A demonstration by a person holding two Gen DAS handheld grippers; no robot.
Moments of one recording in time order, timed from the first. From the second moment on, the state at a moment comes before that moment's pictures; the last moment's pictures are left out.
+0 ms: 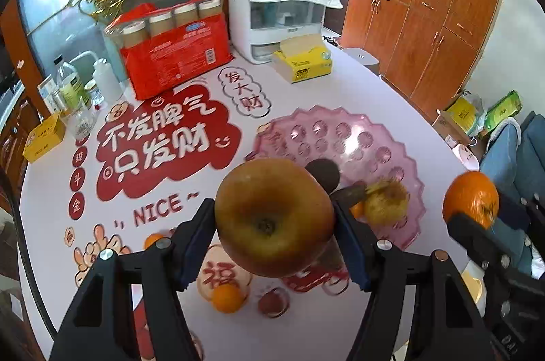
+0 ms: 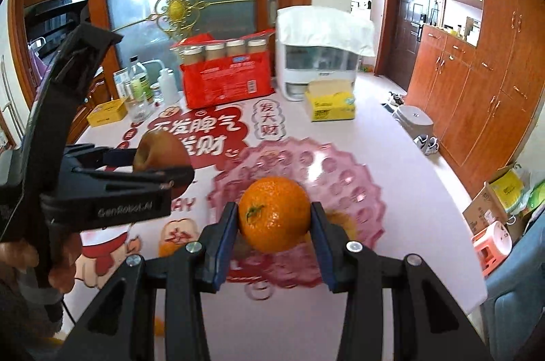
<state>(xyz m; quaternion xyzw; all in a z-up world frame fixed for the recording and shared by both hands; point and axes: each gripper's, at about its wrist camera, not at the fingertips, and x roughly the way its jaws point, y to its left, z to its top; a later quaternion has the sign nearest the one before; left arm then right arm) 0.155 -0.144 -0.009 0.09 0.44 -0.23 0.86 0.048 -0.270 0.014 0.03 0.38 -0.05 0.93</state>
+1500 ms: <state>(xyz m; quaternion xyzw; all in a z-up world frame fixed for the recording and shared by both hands) 0.187 -0.214 -0.089 0.16 0.47 -0.17 0.85 0.115 -0.327 -0.086 -0.01 0.46 0.03 0.89</state>
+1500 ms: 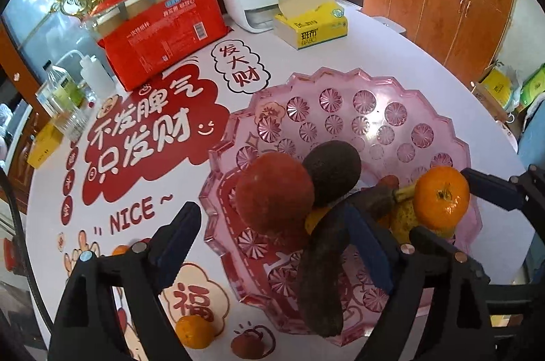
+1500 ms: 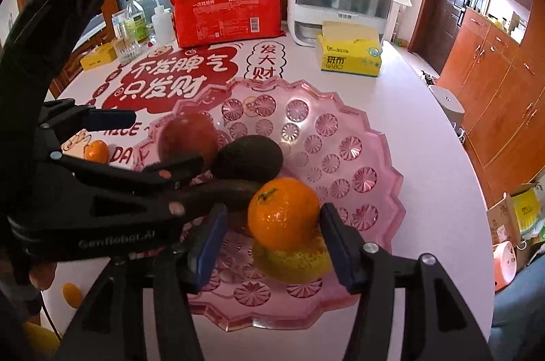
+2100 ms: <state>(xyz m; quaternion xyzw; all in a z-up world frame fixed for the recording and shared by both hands) 0.161 -0.159 -0.056 0.11 0.47 -0.14 0.86 0.093 -0.331 -0.054 0.03 0.43 0.03 0.90</state>
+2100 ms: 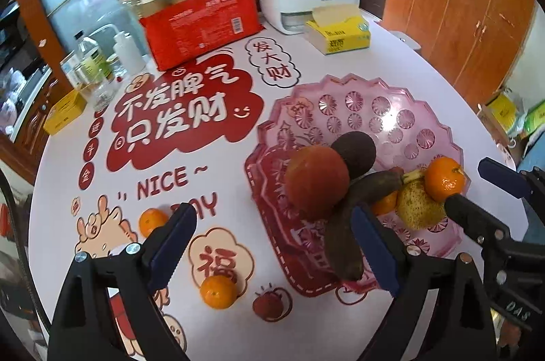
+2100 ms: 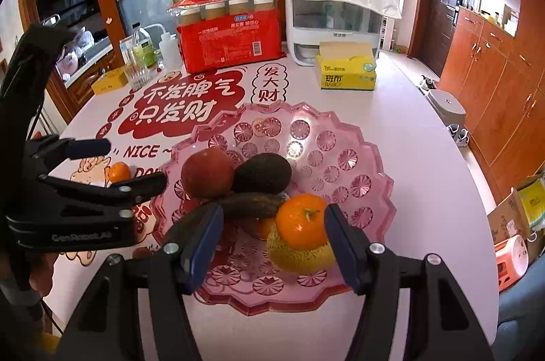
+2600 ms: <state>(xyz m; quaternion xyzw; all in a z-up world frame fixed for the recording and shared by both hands) 0.135 -0.111 -0.029 0.07 0.46 -0.11 0.88 0.078 -0.330 -0.035 0.07 0.41 0.02 0.91</state>
